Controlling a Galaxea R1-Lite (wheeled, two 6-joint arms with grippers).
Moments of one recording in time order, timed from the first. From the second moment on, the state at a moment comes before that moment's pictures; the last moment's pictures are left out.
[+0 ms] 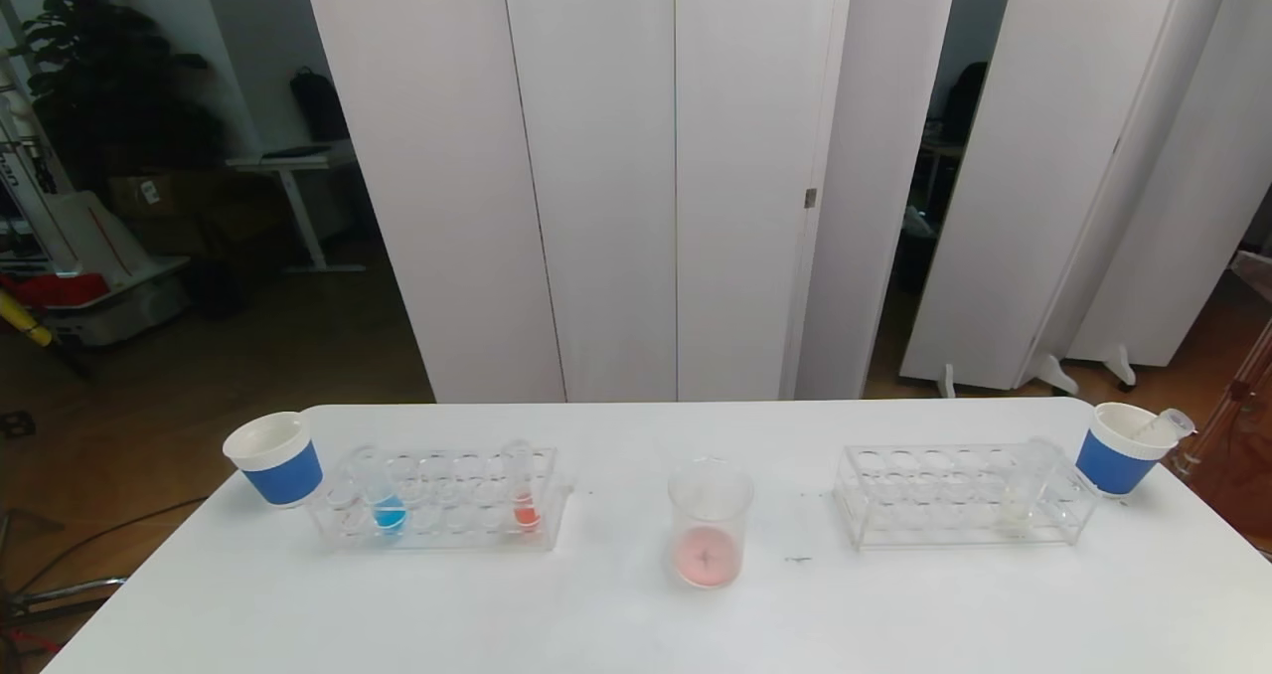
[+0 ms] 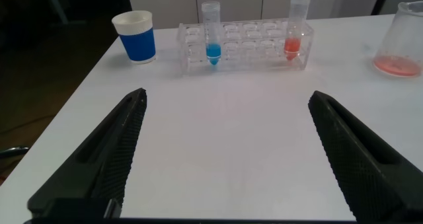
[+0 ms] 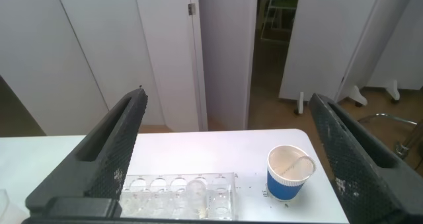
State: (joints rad) left arm 0.00 0.00 0.00 0.01 0.00 0.04; right arm -0.24 1.19 -0.66 -0.54 0.23 0.06
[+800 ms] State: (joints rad) left arm 0.00 0.00 0.00 0.01 0.00 0.04; right arm -0.07 0.42 -0.61 0.12 0.21 0.04
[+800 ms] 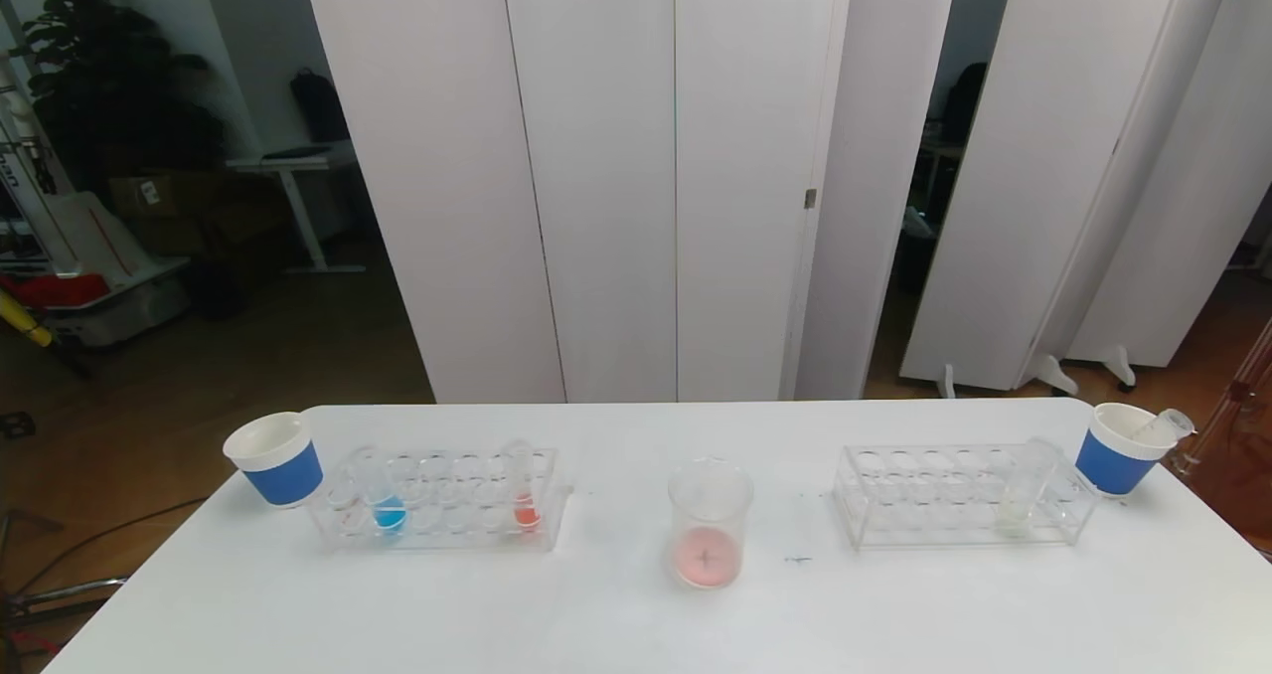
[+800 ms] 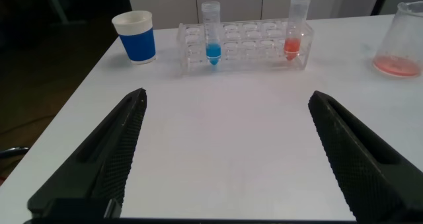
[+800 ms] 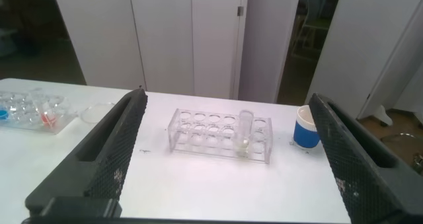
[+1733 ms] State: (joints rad) left arm 0.00 0.00 0.00 0.01 0.00 0.04; right arm -0.01 0.00 -0.13 0.19 0.10 0.04
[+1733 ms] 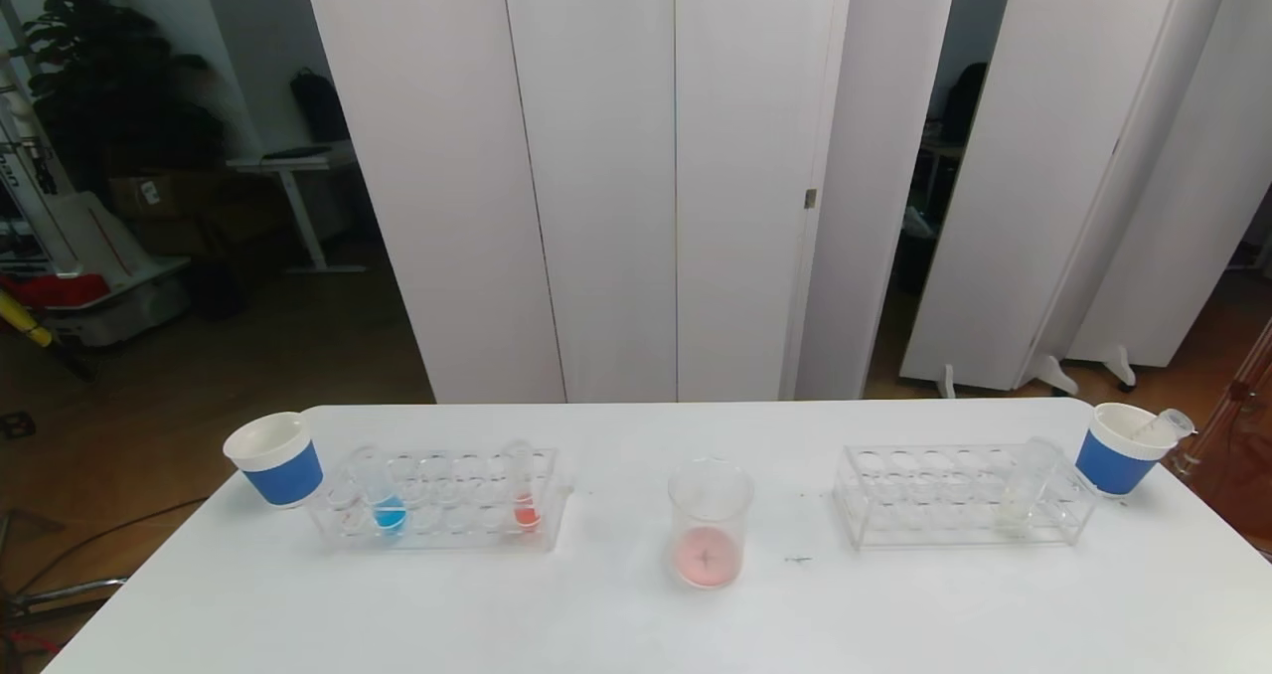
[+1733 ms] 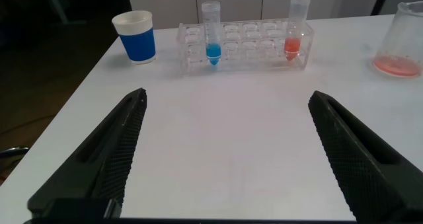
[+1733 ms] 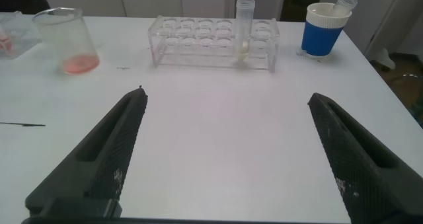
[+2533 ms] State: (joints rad) left arm 0.00 0.00 0.00 0.01 0.00 0.04; right arm 0.00 0.00 0.00 -0.01 -0.01 0.02
